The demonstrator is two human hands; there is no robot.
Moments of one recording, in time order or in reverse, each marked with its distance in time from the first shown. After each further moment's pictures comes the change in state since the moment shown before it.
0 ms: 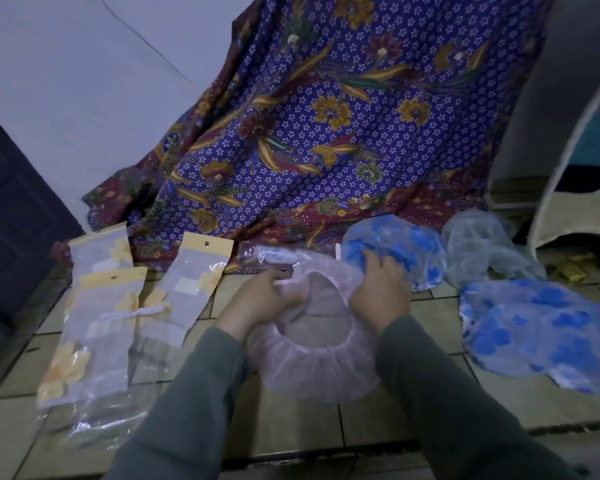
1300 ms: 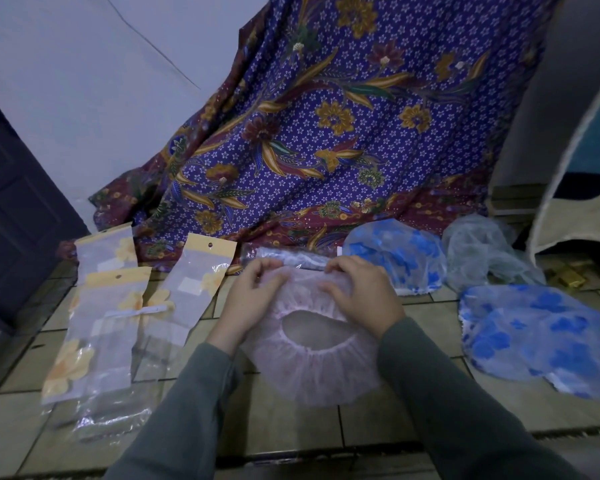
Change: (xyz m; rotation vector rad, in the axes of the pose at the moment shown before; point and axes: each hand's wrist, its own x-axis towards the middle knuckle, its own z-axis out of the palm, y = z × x) left_hand -0.008 -0.017 0.003 -0.564 0.306 0.187; right_hand -0.003 -0.005 0.002 0.319 0.071 -0.442
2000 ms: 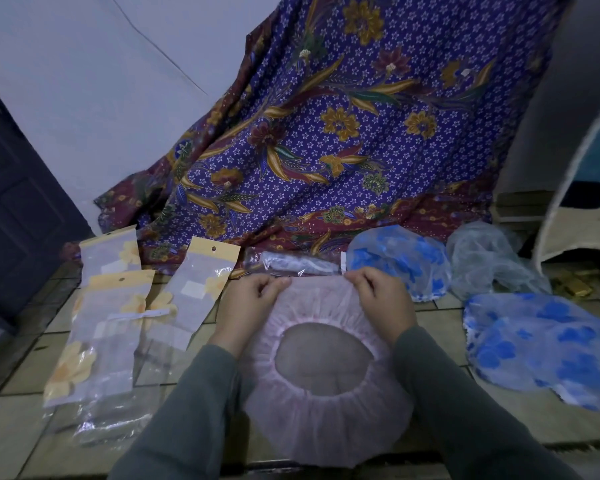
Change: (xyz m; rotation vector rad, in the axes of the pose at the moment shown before) left_hand 0.007 -0.018 -0.007 0.361 0.050 0.092; right_hand -0.003 0.021 0.000 0.167 0.104 0.152
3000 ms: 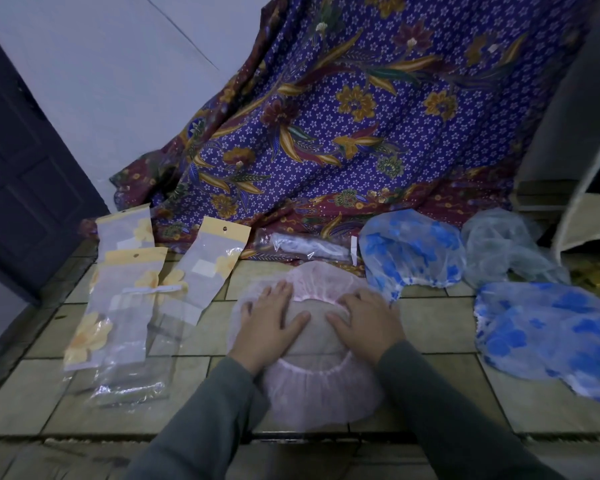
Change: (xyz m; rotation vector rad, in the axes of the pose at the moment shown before) left_hand -0.049 -0.035 0.028 0.430 -0.260 0.045; right_hand -0.040 0.002 0.031 -0.664 -0.428 0.021
